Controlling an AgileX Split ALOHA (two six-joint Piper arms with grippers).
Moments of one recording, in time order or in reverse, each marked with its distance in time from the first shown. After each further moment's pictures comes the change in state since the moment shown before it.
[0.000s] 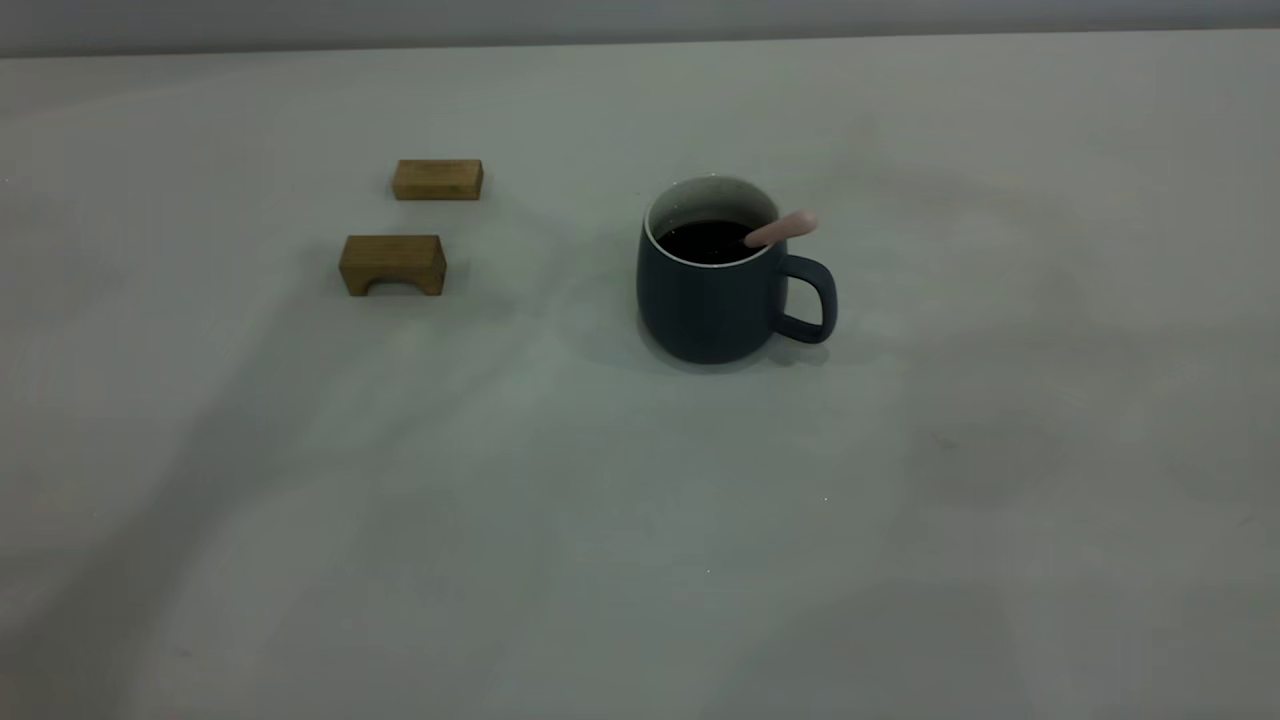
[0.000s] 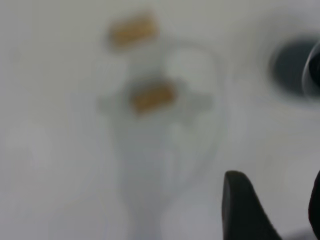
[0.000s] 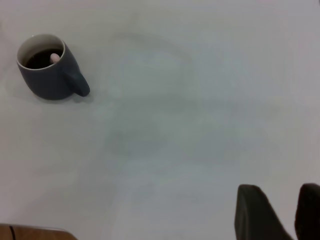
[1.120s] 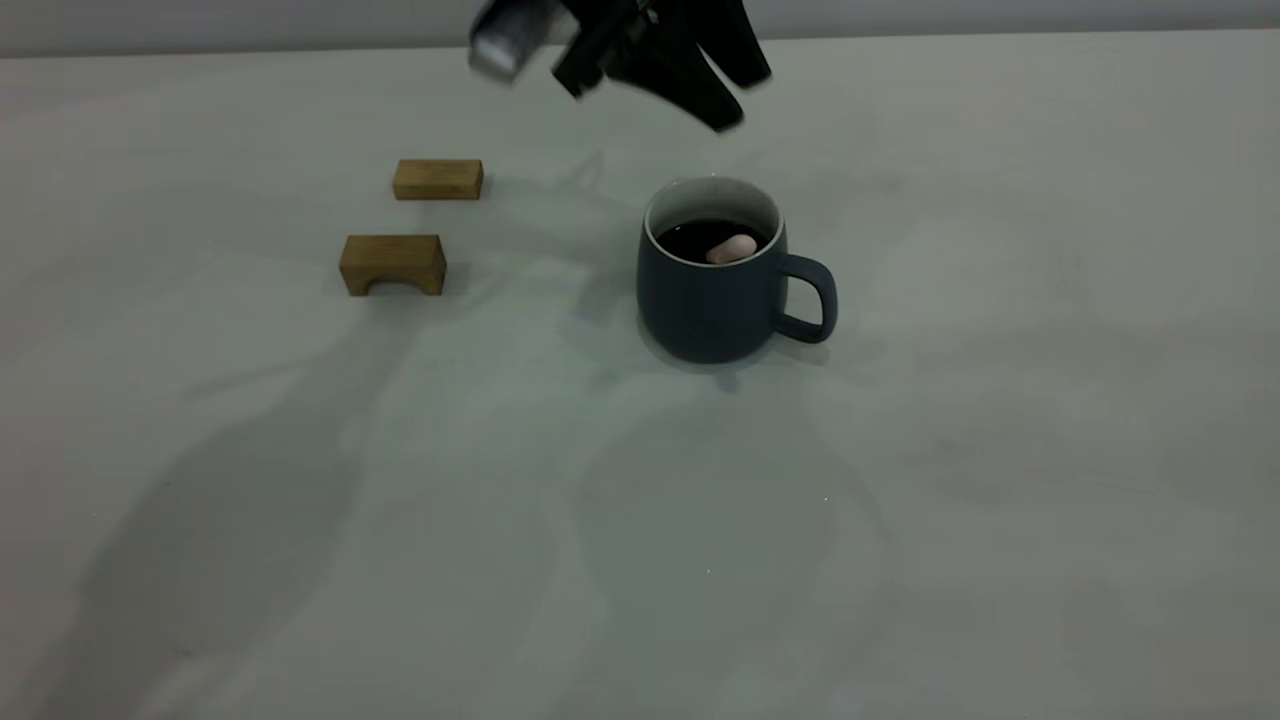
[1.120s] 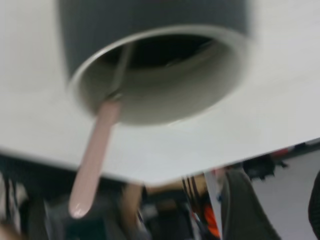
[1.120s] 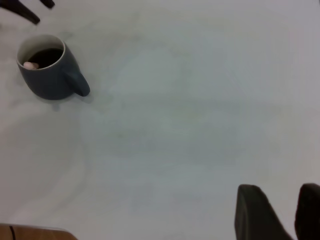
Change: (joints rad) left arm 0.010 0.828 -0.614 -0.770 0.000 -1.153; right arm 0.000 0.000 0.000 0.000 0.000 0.000
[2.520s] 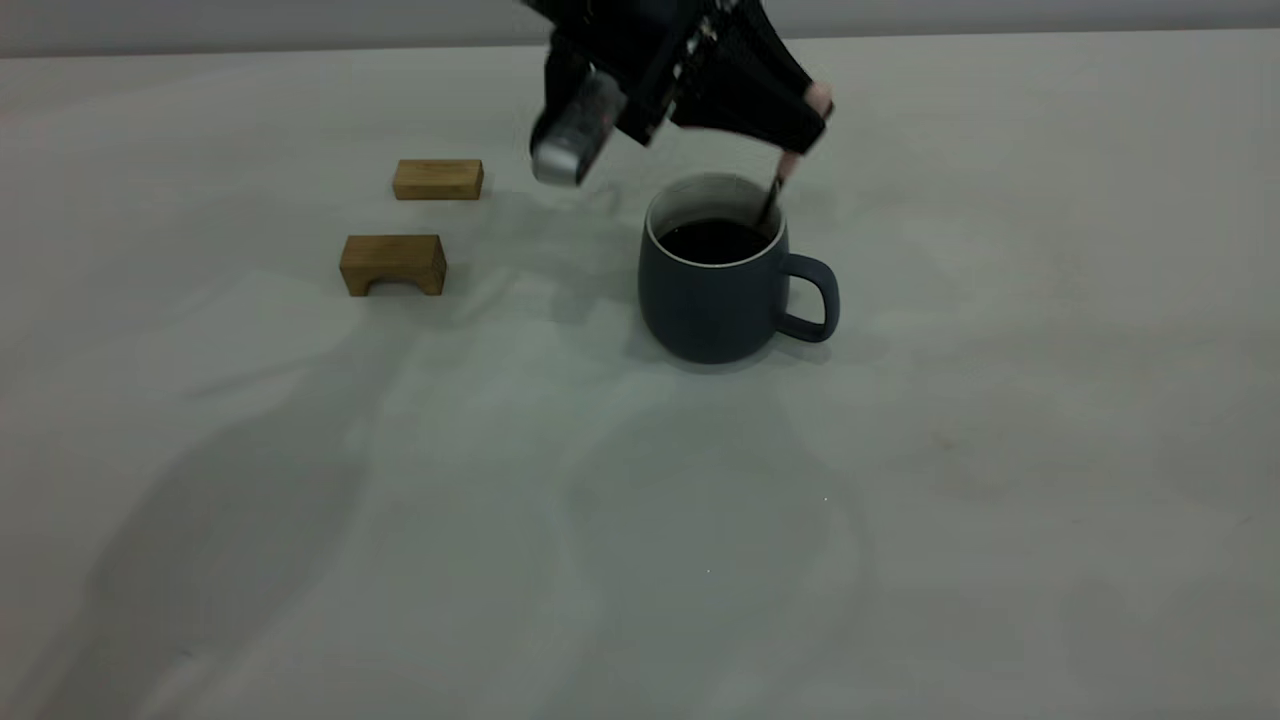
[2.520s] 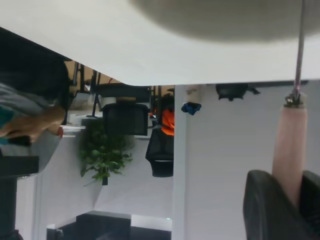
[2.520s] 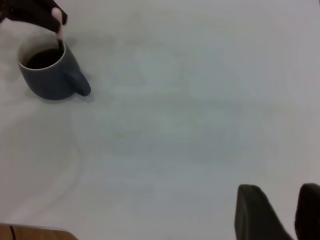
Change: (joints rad) left arm 0.000 0.039 0.207 -0.394 0.000 -0.033; right arm 0.000 0.000 0.000 0.000 0.000 0.000
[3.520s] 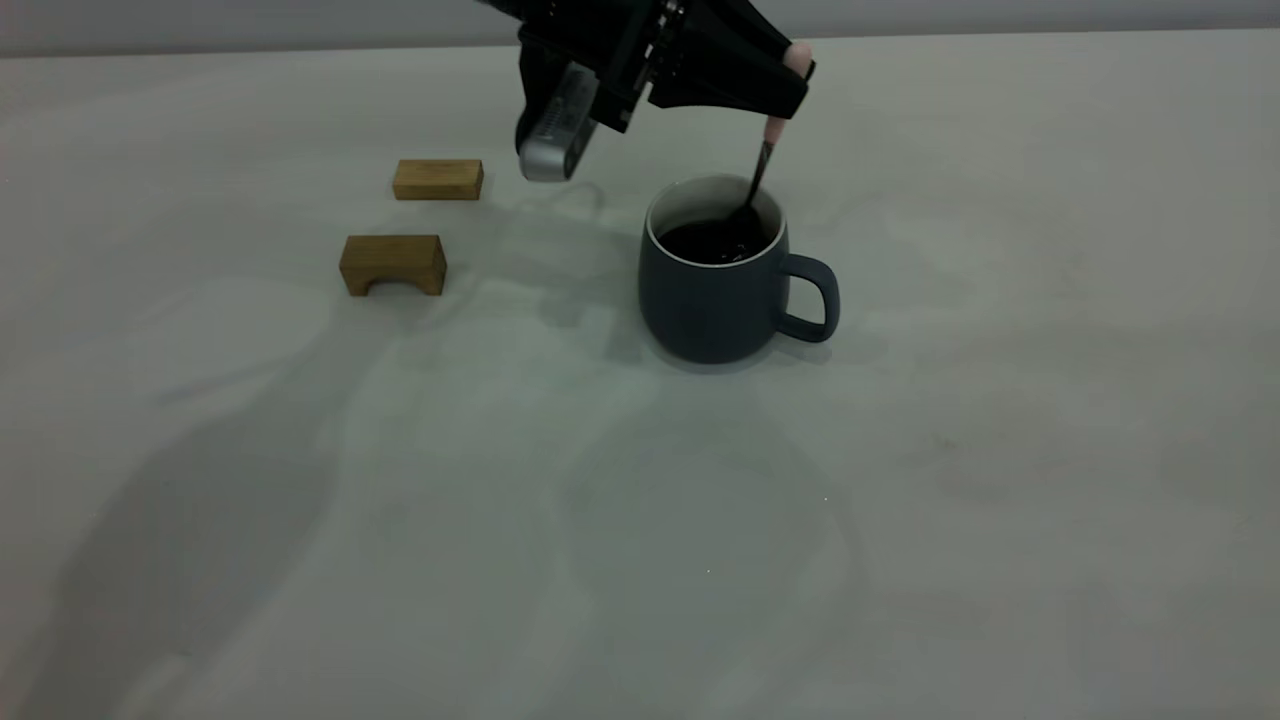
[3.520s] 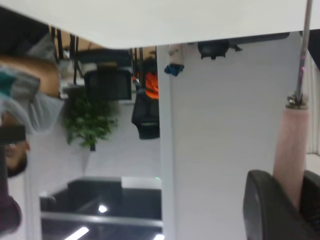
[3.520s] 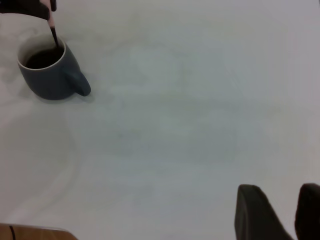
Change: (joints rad) left arm 0.040 -0.064 0.159 -0.161 -0.002 0.180; right arm 0.000 0.000 0.000 0.000 0.000 0.000
